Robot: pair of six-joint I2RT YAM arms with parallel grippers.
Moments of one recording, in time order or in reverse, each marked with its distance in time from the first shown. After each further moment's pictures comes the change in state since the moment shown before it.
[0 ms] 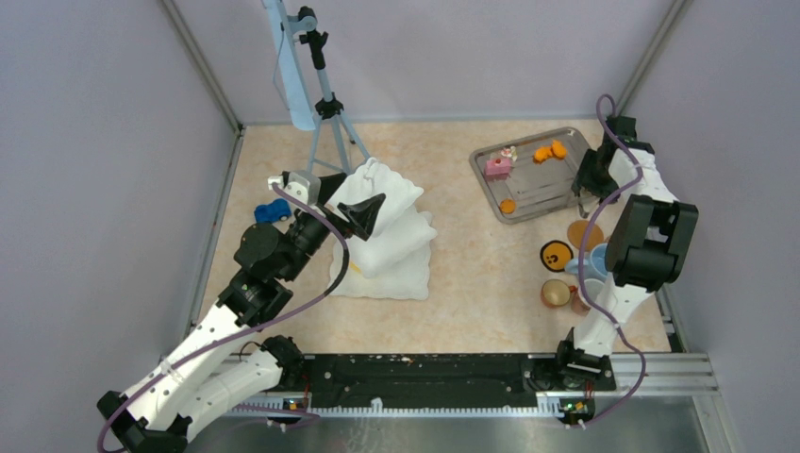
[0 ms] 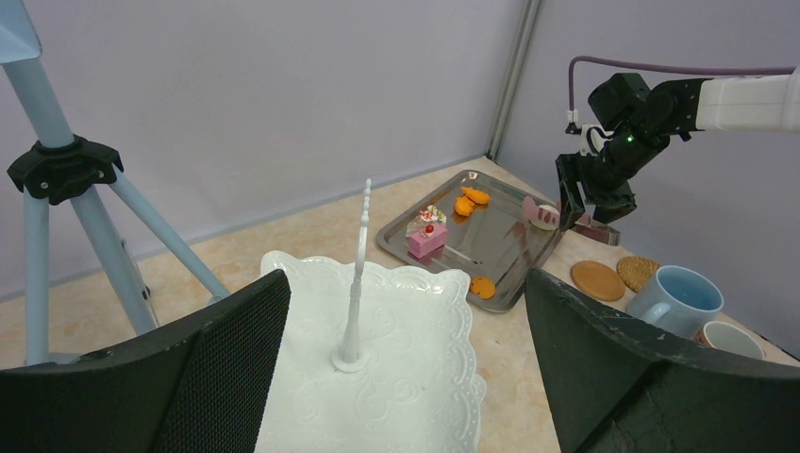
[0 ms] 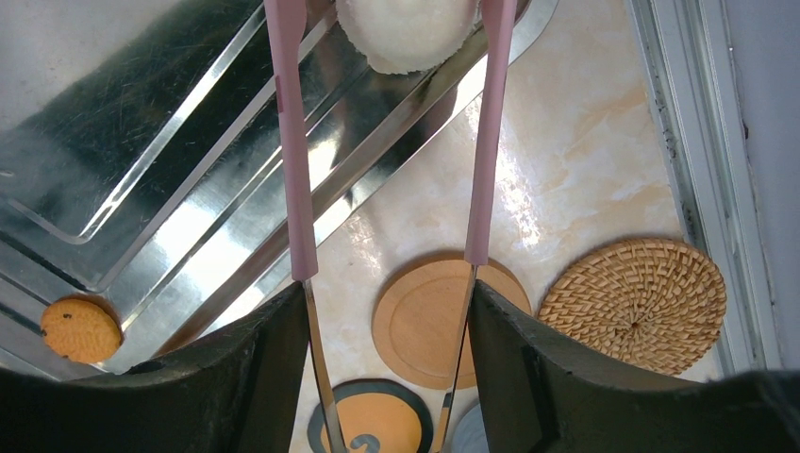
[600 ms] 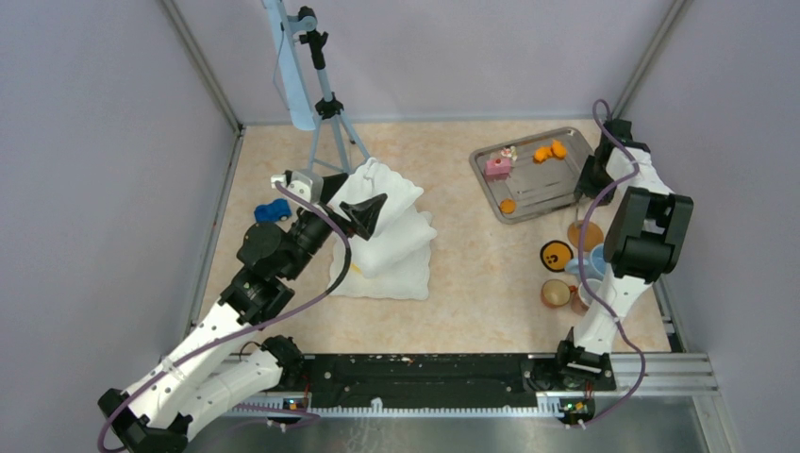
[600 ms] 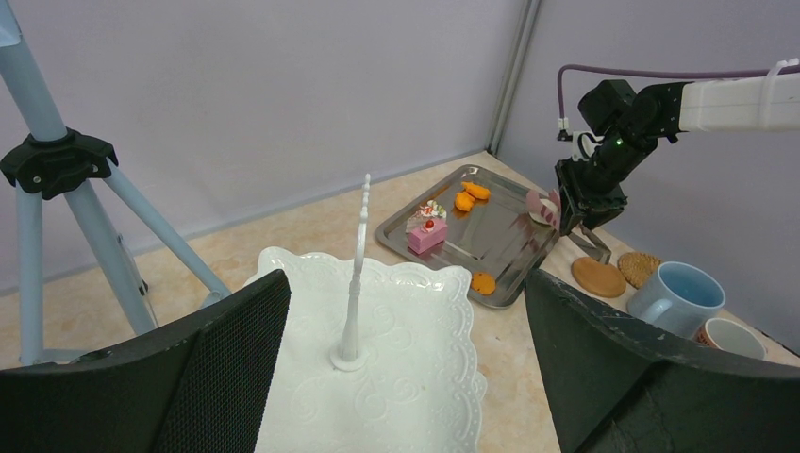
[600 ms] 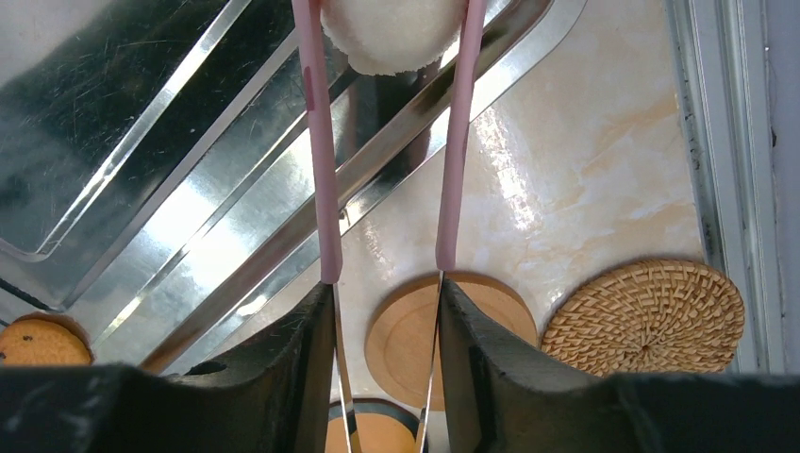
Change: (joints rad) left arm 0.000 0.012 -0.001 0.001 0.000 -0.002; right arm -0.006 0.081 0.039 -0.015 -0.011 -0.019
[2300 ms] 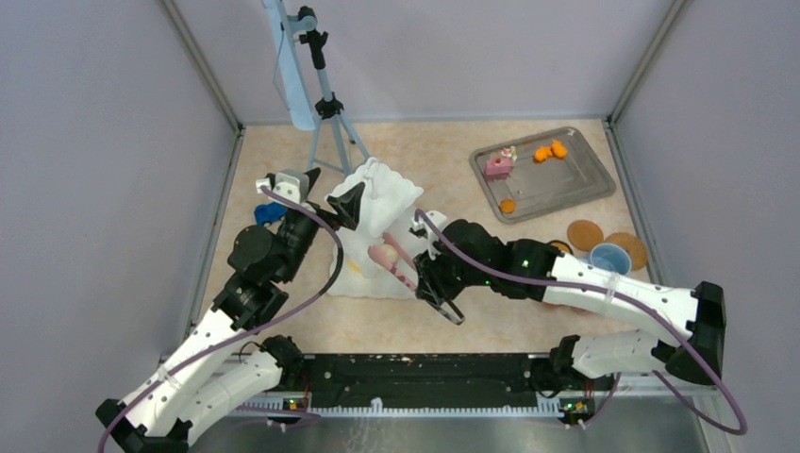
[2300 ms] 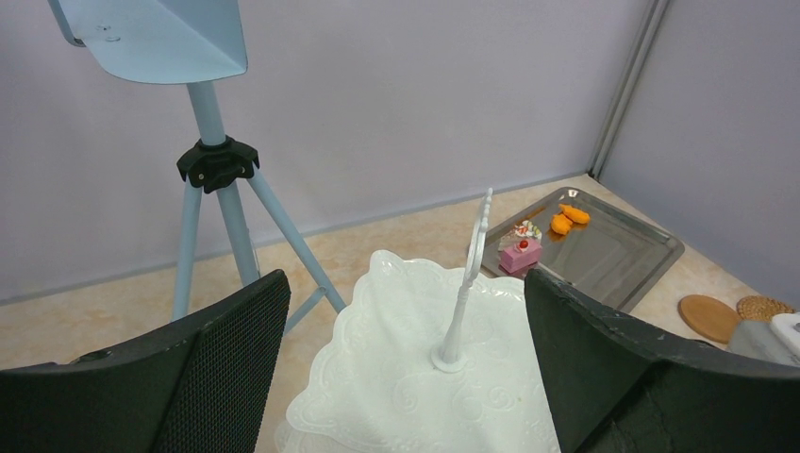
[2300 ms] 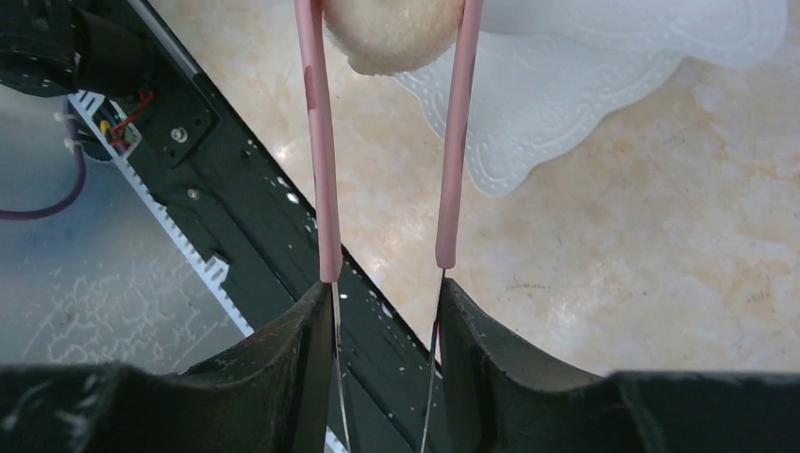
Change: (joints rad) left arm 0.023 -0.045 0.000 -0.018 -0.177 0.103; right arm 1.372 -0.767 -0.459 0.109 -0.103 0.179
